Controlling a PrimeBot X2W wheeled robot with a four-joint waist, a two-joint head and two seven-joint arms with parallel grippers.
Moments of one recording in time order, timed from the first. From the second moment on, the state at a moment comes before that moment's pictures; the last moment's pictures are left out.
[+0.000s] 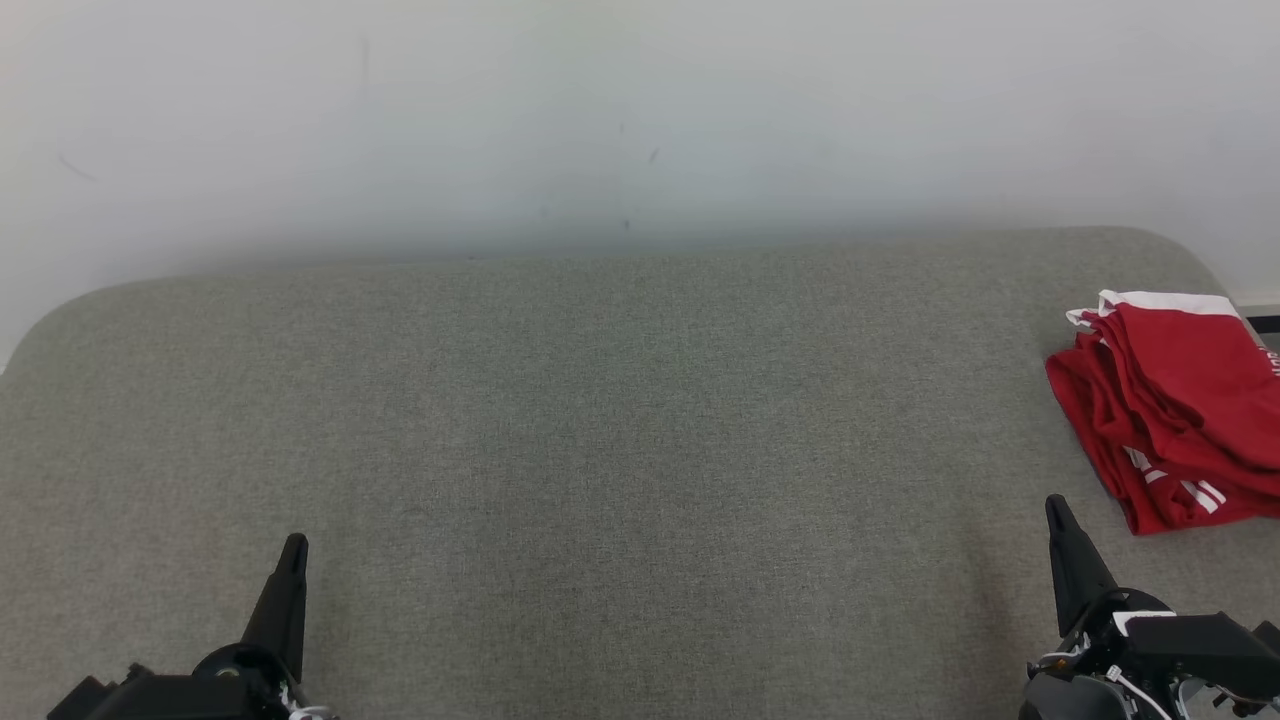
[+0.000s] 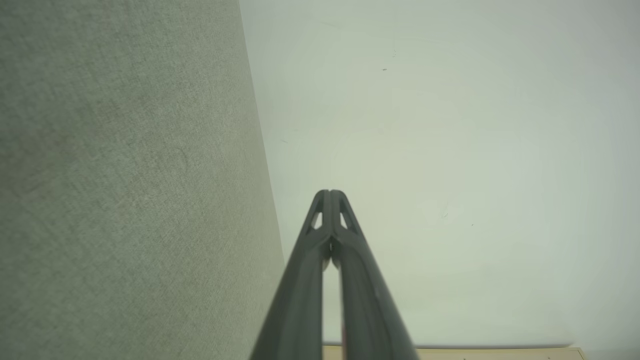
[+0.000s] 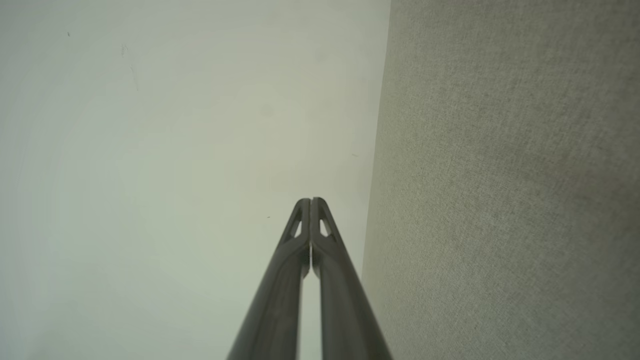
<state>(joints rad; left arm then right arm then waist) -0.11 0.05 0.12 0.25 -1.61 -0.13 0.11 -0.12 -0.05 -0.12 0.25 1.61 0.13 0.11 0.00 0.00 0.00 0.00</state>
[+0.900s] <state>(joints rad) -0.11 0.05 0.11 0.25 -1.61 -0.13 0.11 -0.12 -0.05 -0.12 0.25 1.61 0.13 0.11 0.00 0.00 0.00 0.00</state>
